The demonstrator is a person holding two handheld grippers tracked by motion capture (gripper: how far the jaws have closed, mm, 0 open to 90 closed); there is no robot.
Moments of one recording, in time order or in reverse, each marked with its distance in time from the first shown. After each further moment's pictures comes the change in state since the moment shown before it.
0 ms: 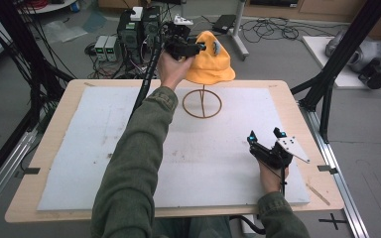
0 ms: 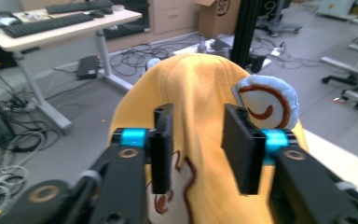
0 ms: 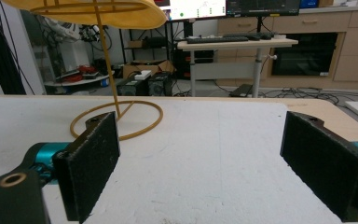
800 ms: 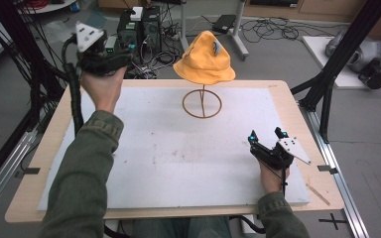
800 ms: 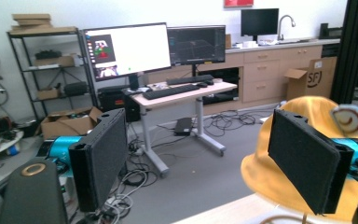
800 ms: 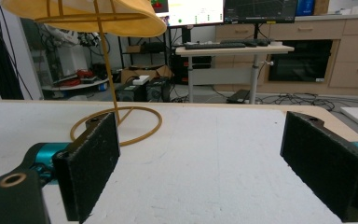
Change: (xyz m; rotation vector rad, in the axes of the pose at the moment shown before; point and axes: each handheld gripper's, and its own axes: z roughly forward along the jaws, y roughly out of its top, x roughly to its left) left arm 0.045 -0.049 -0.207 -0.325 0.409 0.031; right arm 0.003 0.005 -0.005 -0.019 -0.008 -0.006
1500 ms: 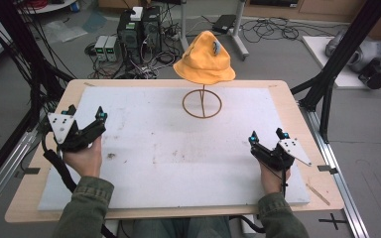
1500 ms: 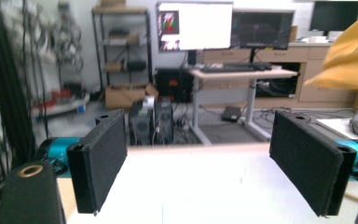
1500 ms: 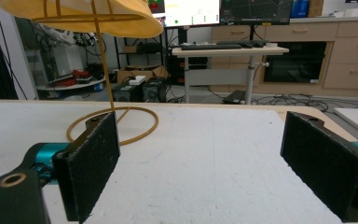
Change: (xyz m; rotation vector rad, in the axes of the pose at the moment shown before) left arm 0.014 -0.149 -0.115 0.053 0.241 -0.119; right arm 0.001 0.001 -0.004 -0.002 -0.016 -0.009
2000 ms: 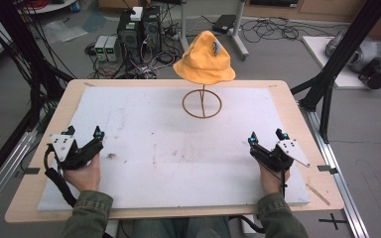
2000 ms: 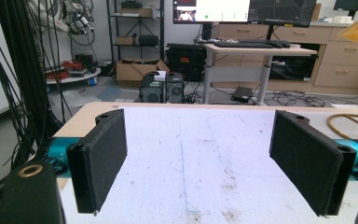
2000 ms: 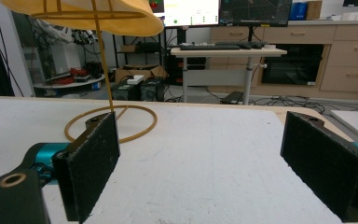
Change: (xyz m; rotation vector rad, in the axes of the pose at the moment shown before) left arm 0.015 -0.047 -0.015 0.056 0.042 -0.001; right arm 0.002 -0.002 -0.001 -0.004 -0.007 -0.021
